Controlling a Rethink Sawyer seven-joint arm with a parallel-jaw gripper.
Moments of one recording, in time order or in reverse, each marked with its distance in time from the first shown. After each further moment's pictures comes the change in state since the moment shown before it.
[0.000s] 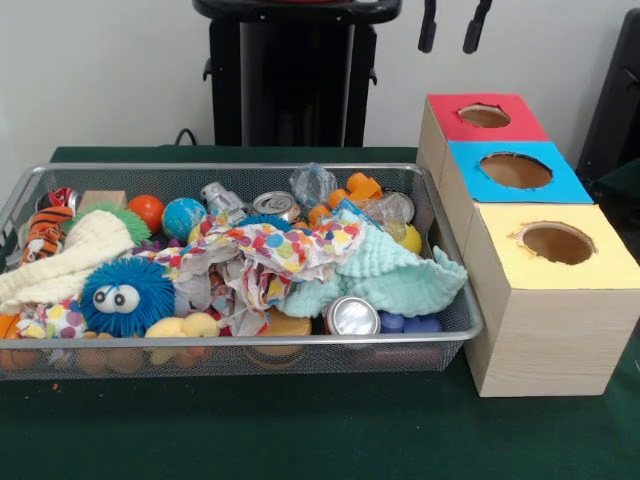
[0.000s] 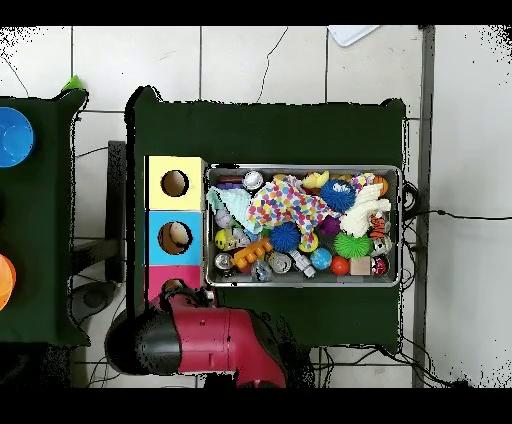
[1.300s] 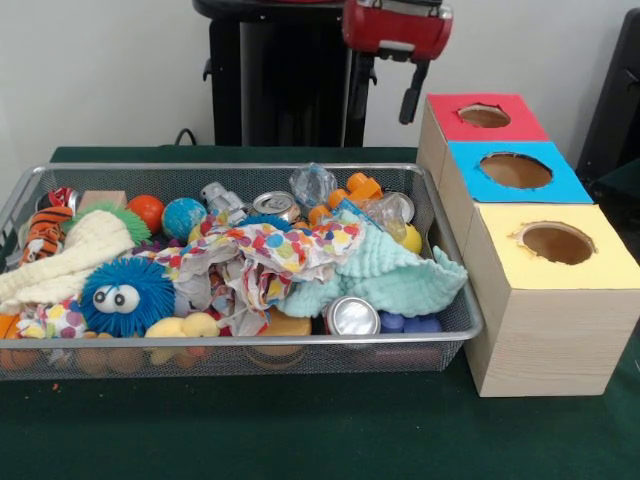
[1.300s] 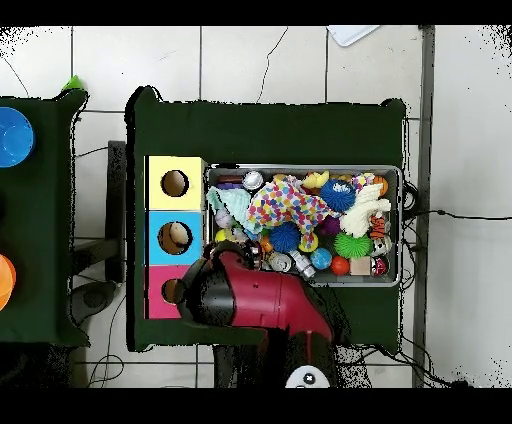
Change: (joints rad) arm -0.132 0.155 -0.021 -0.127 -0.059 -0.217 0.000
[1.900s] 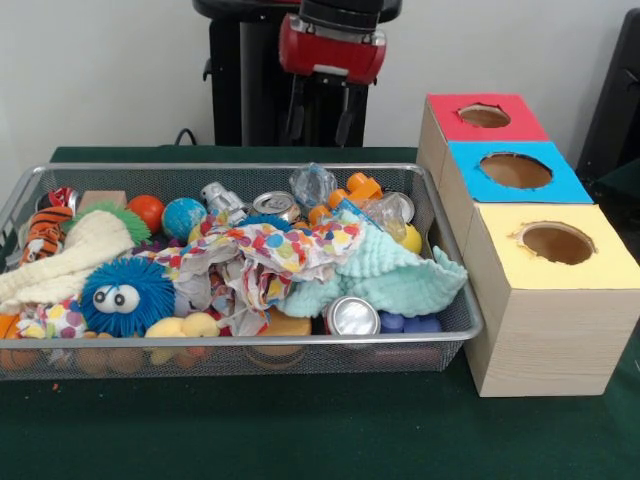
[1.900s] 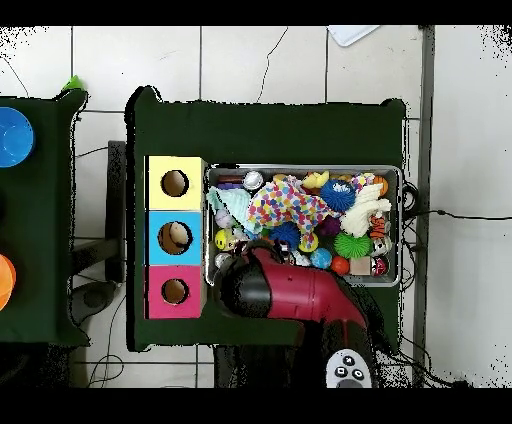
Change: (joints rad) arm -0.117 0.050 0.026 -0.029 -0.110 -0.028 0.000
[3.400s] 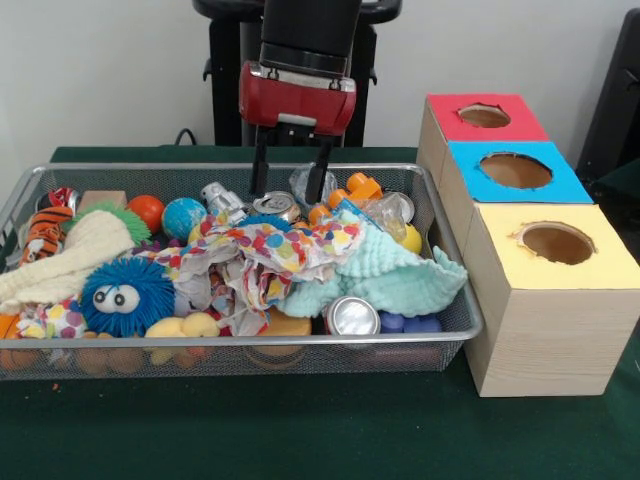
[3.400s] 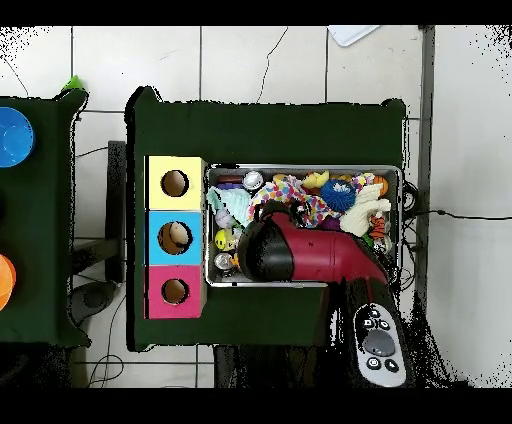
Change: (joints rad) arm -0.100 0.090 0.093 -0.165 -0.088 -0.079 0.000
